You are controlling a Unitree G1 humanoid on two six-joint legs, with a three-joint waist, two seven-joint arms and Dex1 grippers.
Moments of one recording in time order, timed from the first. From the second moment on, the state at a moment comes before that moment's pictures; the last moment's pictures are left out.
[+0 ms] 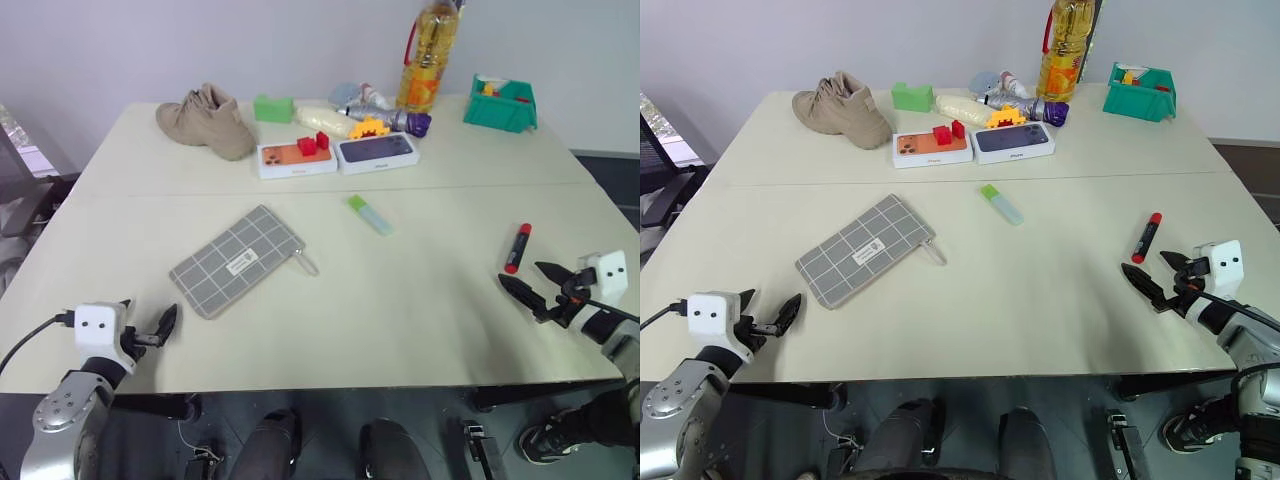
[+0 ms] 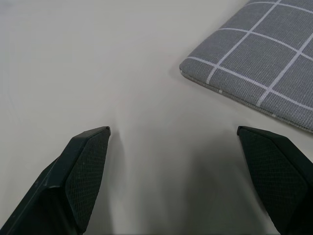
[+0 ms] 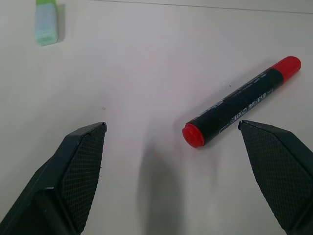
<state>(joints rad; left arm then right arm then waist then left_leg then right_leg) 0.26 0.42 0.40 -0.22 -0.33 0.24 -0.38 -0.04 -0.73 -0.48 0.16 0.45 0.32 0.81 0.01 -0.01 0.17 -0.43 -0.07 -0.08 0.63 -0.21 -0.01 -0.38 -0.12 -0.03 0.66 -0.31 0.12</state>
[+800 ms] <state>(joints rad) 0.21 0.38 0.37 -0.23 -0.30 0.18 -0.34 -0.37 -0.48 -0.07 -0.10 0.47 0.42 0.75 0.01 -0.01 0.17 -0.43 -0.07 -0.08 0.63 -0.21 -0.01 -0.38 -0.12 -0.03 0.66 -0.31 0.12</state>
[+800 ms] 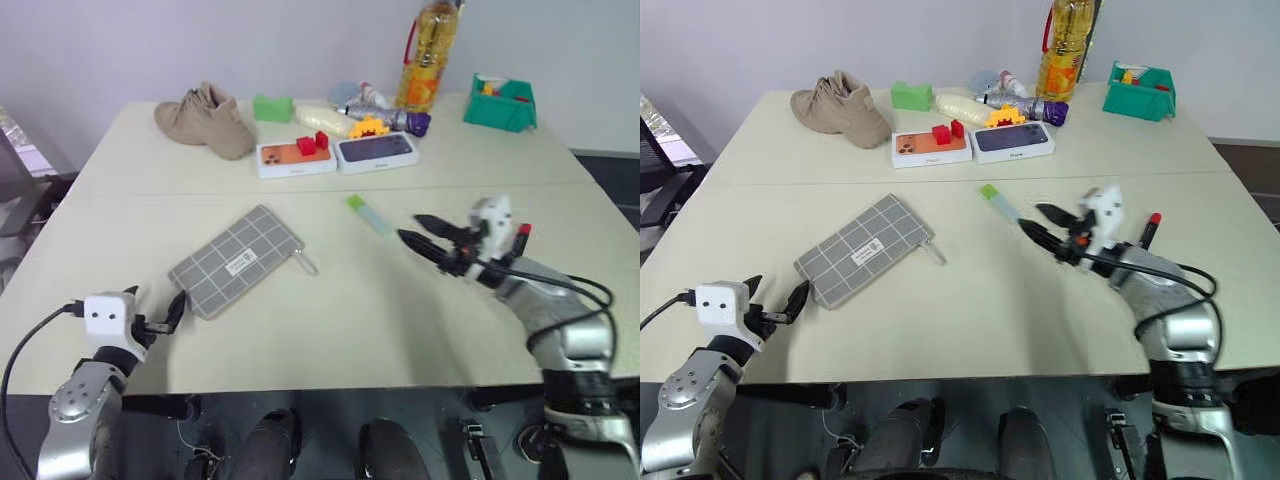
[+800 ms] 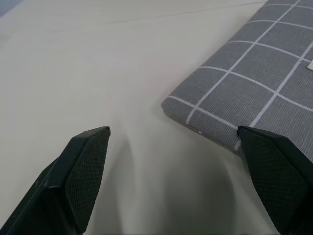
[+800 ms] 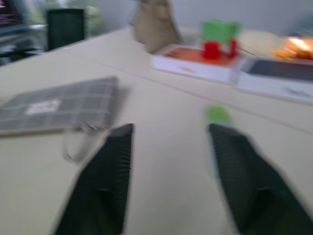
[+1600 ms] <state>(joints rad) 0.29 0.50 0.38 -0.19 -0.20 0.04 -0.44 -0.77 0.03 0.28 0.47 0.06 0.47 0.43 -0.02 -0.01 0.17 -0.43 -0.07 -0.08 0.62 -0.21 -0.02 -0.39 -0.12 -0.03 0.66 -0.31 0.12</state>
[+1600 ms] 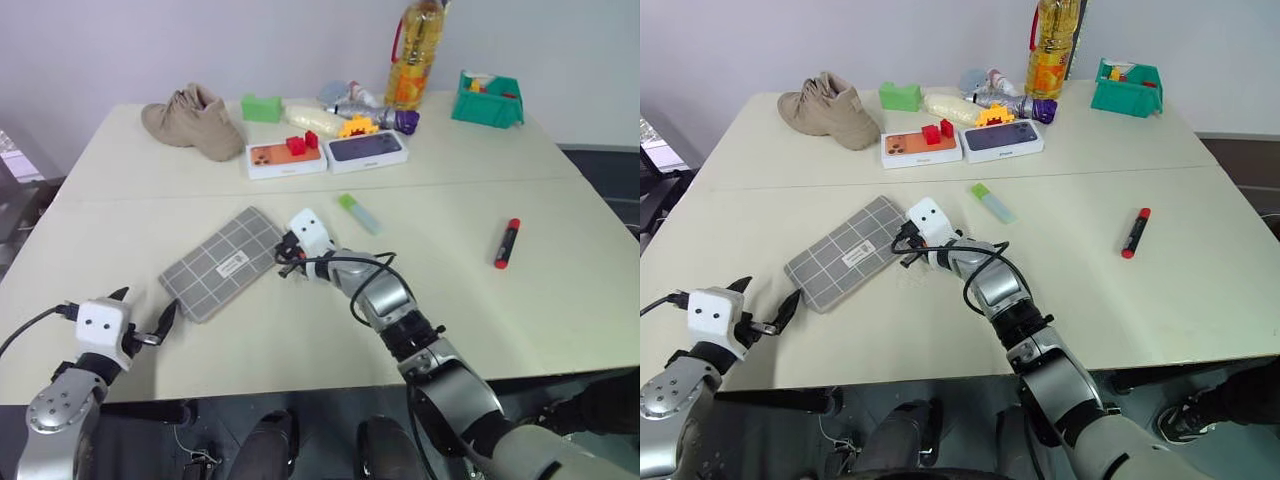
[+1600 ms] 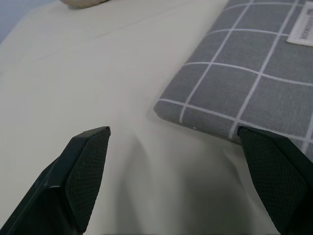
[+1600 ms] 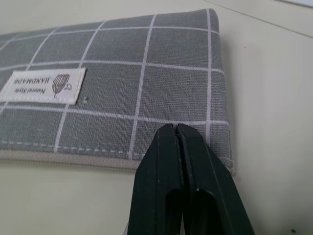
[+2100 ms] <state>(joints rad) 0.22 0.78 0.25 0.06 0.17 -0.53 -0.50 -0.75 0.05 0.27 0.45 0.06 0.51 0.44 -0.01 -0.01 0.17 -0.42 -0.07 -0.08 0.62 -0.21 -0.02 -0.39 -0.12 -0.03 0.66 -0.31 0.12</state>
